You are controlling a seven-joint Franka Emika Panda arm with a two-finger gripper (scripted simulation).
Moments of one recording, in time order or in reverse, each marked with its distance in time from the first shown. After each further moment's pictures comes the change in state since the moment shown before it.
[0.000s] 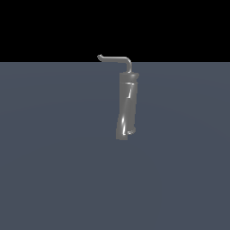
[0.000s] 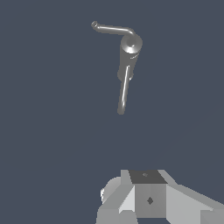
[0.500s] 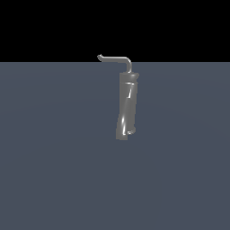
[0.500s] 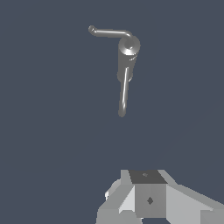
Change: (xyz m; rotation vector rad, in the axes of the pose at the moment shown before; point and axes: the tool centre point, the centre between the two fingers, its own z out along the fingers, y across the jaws) arm 0.010 -0.001 0.001 0.013 -0.003 0.045
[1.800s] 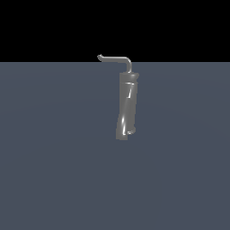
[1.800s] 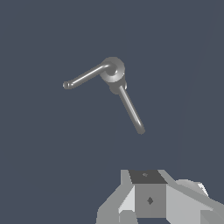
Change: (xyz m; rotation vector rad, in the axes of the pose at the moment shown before) arm 0.121 -0.014 0.044 0.065 -0.067 0.562
